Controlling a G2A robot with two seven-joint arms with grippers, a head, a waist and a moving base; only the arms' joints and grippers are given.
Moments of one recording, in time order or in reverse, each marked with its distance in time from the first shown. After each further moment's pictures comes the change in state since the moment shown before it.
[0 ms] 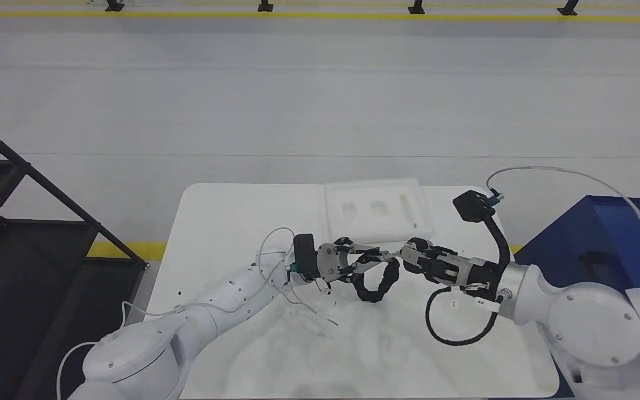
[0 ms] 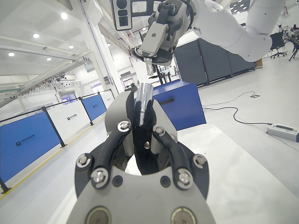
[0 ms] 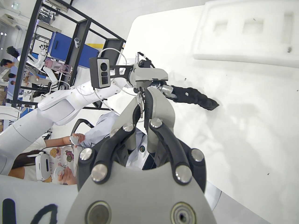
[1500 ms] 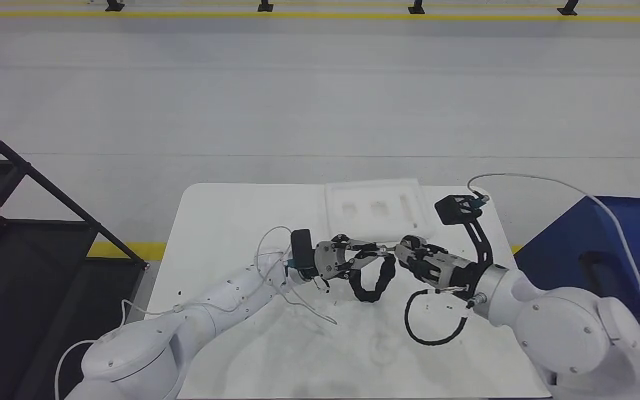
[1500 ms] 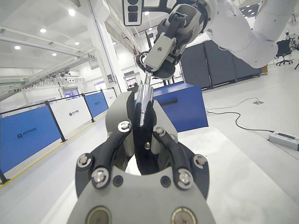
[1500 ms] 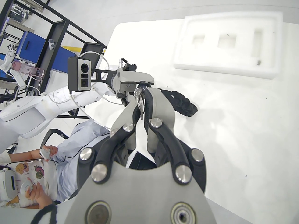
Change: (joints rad) left arm -0.007 0.009 0.028 0.000 -0.073 -0.016 -0.016; right arm 0.048 -0.006 -0.132 -0.032 -0.232 0.047 -0.012
